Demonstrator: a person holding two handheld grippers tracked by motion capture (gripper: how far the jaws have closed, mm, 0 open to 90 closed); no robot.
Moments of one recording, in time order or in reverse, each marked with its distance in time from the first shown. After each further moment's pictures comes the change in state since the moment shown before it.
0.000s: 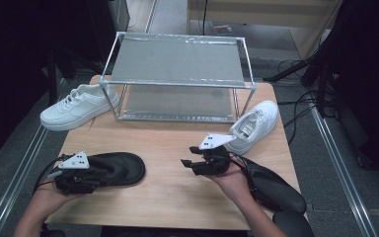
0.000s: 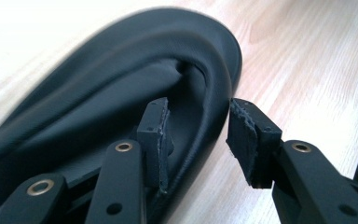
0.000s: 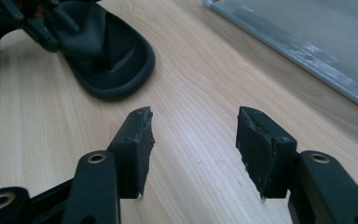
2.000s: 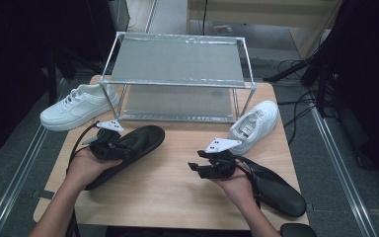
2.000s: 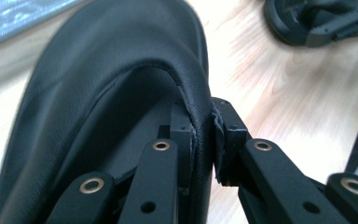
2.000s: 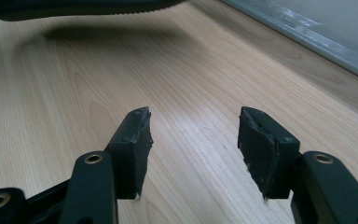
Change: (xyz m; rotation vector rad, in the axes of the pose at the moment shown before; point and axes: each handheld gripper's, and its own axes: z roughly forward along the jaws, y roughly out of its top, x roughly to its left) left arm -0.005 0.120 0.032 0.015 -0.055 -0.134; right arm -0.004 -0.022 -0.005 0.036 -0.066 0.063
